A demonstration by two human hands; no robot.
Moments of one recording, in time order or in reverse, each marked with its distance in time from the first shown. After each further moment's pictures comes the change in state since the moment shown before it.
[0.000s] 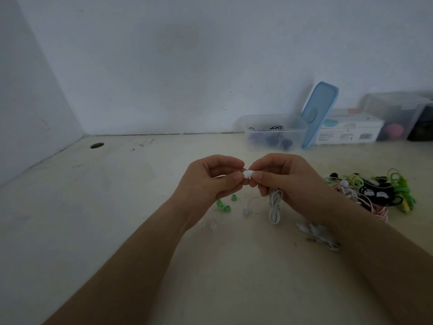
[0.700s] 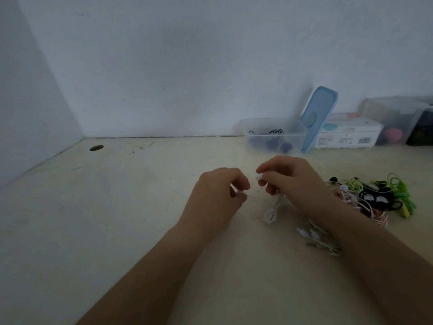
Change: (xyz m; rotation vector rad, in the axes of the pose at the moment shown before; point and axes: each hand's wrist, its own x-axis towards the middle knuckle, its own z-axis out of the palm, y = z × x) left_hand -0.002 -0.014 0.014 1.040 0.131 0.313; right_hand 0.007 0.007 -0.010 -0.395 0.246 0.057
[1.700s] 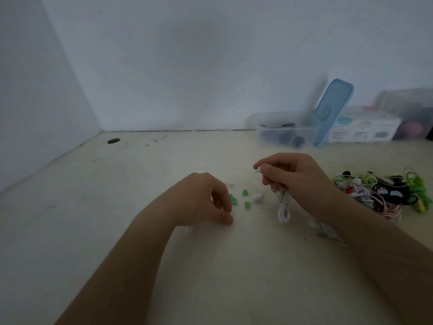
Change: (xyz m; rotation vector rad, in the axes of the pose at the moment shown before) left_hand -0.014 -0.016 -0.059 0.141 -0.490 -0.191; right_hand -0.012 -0.014 0.014 0.260 -0.139 -0.073
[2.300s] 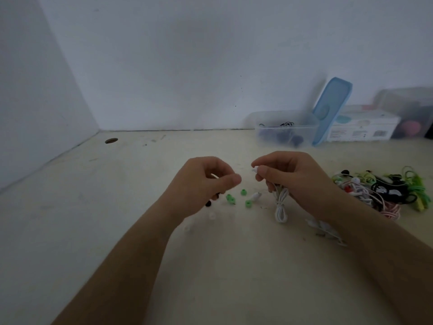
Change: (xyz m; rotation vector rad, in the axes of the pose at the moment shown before) left_hand 0.003 0.011 0.004 -0.569 0.280 -0.002; right_hand -0.001 -0.001 -0.001 0.012 -0.027 0.003
